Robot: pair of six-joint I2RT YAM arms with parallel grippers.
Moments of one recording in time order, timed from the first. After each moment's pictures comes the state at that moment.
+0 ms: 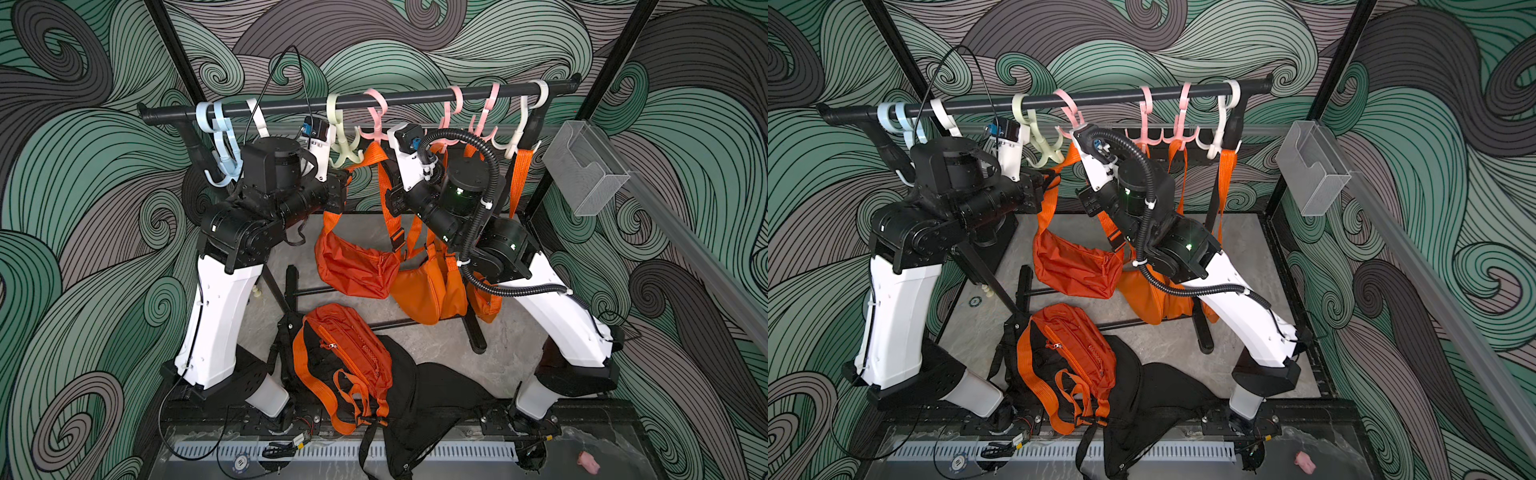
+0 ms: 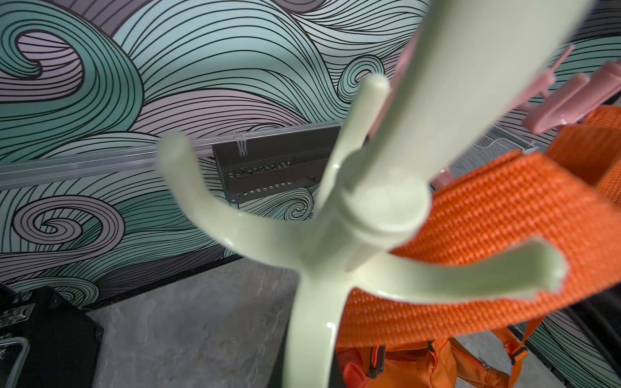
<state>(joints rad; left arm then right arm) -0.52 1.56 2.41 -1.11 -0.05 -0.11 0.98 1.69 2.28 -0.49 0.39 -0.25</state>
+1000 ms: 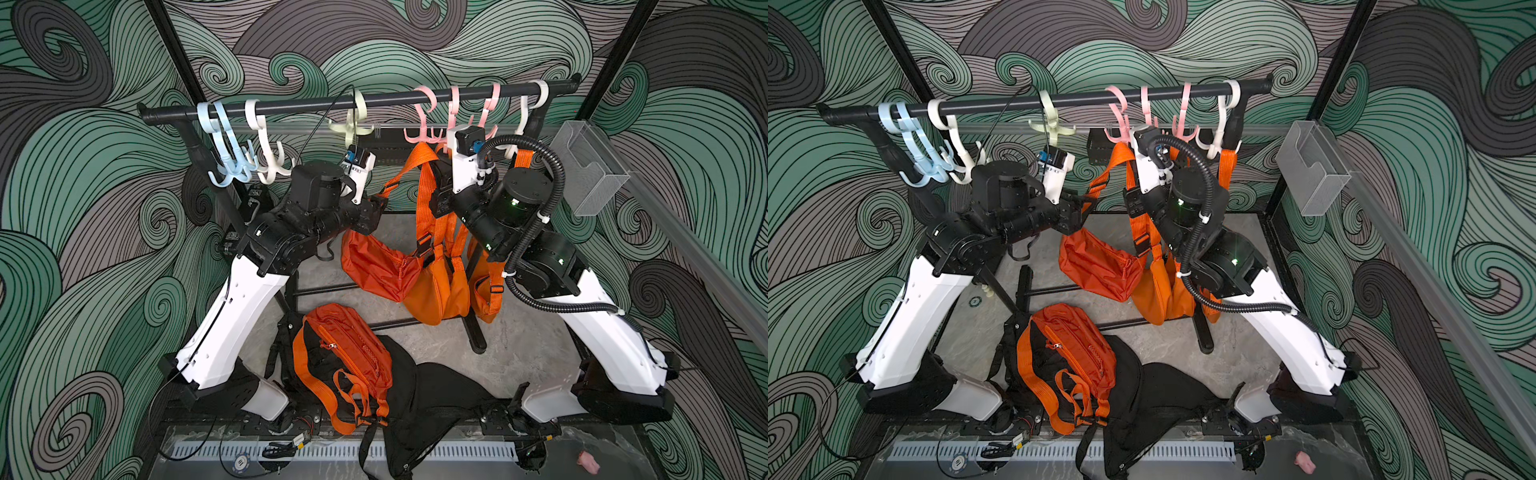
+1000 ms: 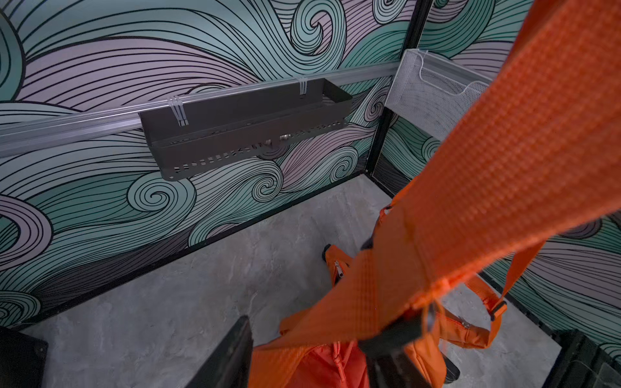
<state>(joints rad) -0.68 1.48 2.09 -0.96 -0.10 -0.09 0.89 1.46 2.02 -0.44 0.44 -0.20</state>
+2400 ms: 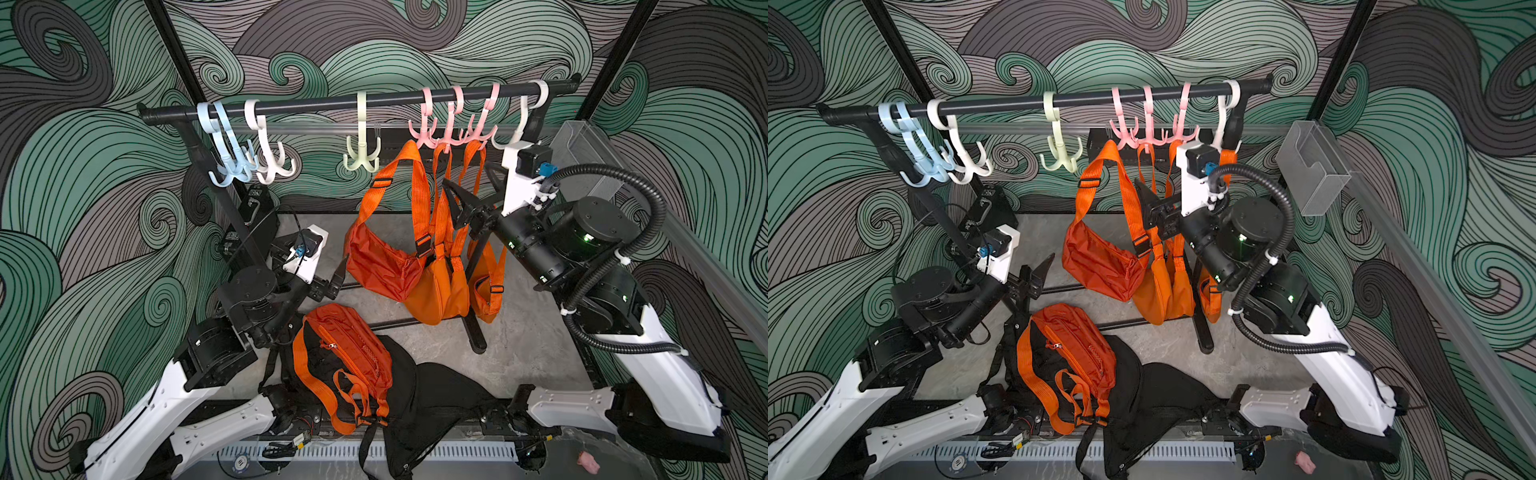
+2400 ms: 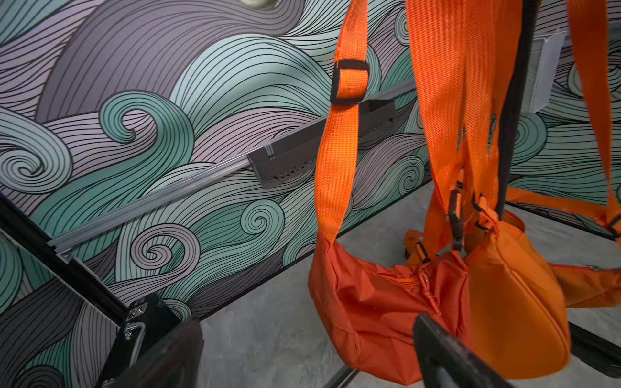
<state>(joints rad) -0.85 0.77 1.21 -0.54 -0.52 0.25 0.94 1.17 1.76 -0.41 0.38 -0.11</state>
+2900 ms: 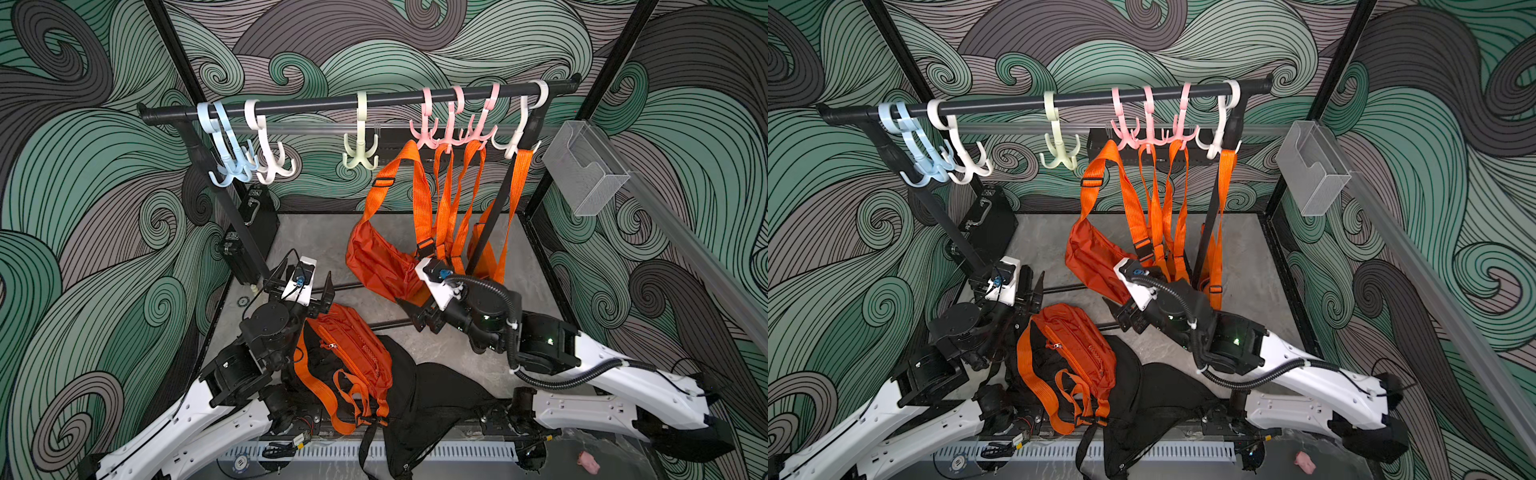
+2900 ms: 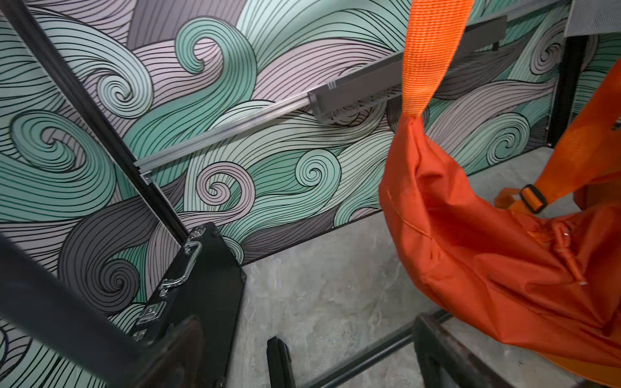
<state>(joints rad) -0.85 0.54 0.78 -0.30 -0.78 0.26 1.21 1.02 1.09 -0.41 0.33 -0.01</state>
